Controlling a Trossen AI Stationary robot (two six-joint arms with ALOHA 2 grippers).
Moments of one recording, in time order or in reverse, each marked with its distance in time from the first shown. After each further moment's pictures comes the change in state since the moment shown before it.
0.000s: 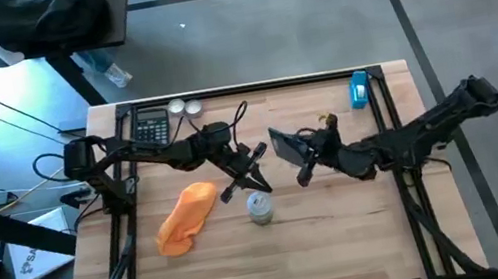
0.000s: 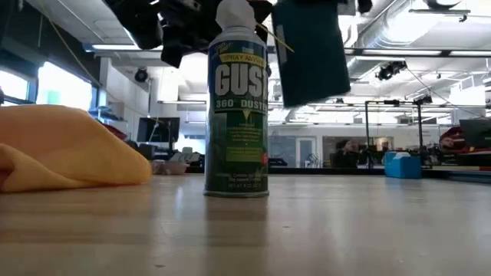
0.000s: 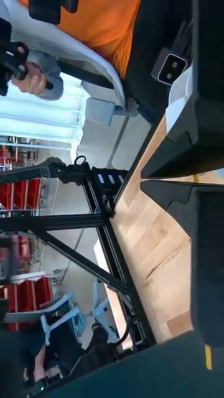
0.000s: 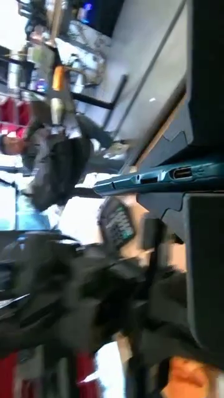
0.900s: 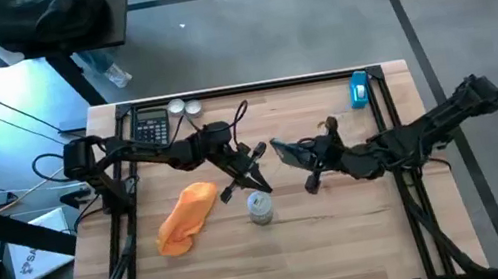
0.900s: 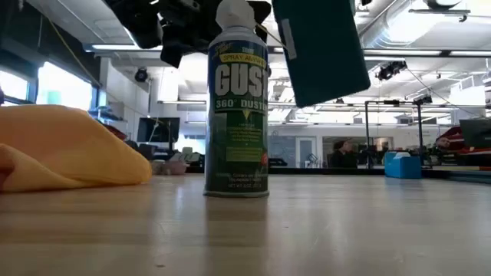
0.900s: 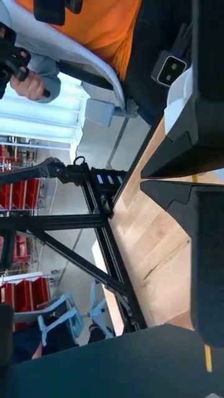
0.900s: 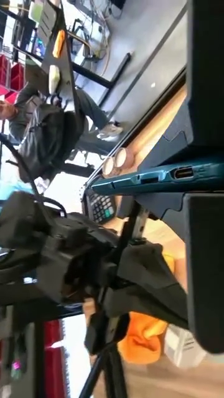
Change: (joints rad) left arm 0.000 -0.003 0.001 -0.026 0.003 0.007; right arm 0.023 -0.002 0.033 -0.207 -0.111 0.041
